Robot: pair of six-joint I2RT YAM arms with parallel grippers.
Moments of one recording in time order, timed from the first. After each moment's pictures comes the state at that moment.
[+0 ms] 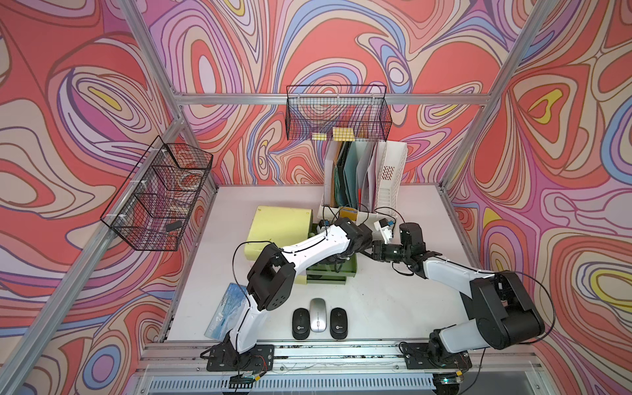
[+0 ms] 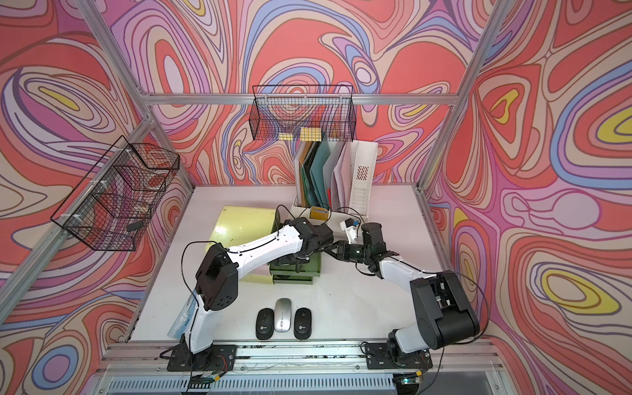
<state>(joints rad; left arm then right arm) -0.90 2.10 1.83 -1.42 -0.50 -1.22 0.24 1.48 0.66 0.17 -0.79 0.53</state>
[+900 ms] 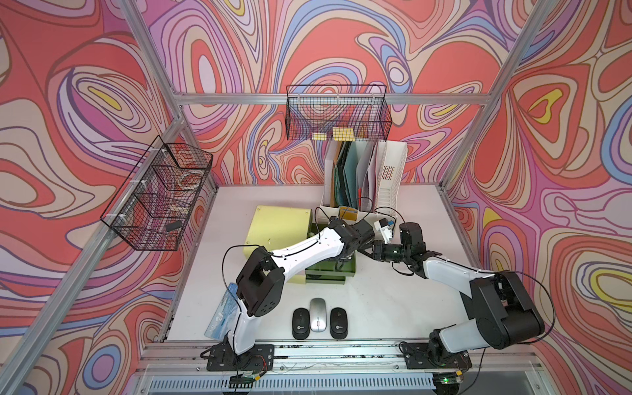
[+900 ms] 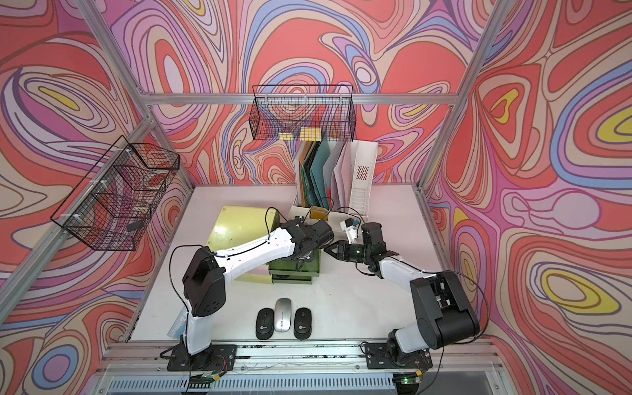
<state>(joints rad) -0.94 2.00 1.77 -1.22 -0.49 -0.96 0.24 1.48 0.66 0.17 -0.79 0.53</state>
